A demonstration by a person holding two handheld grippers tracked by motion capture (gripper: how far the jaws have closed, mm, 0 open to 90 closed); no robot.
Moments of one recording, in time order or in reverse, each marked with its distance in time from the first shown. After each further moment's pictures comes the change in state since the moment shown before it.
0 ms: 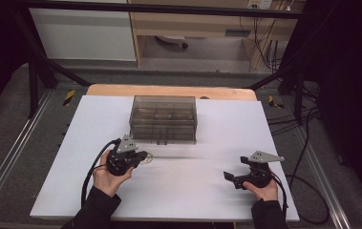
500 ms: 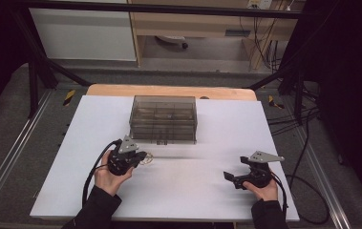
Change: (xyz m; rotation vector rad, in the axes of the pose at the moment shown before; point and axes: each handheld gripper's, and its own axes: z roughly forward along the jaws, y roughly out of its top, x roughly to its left) left arm 0.005 -0.009 0.013 0.013 0.022 0.005; right arm 0.000 0.000 0.000 -0.001 0.001 -0.006
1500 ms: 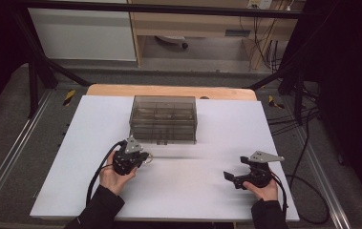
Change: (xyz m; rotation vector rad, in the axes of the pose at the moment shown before) left arm 0.002 -0.006 0.022 0.036 0.030 0.009; right arm 0.000 0.000 0.000 -0.001 -0.001 0.003
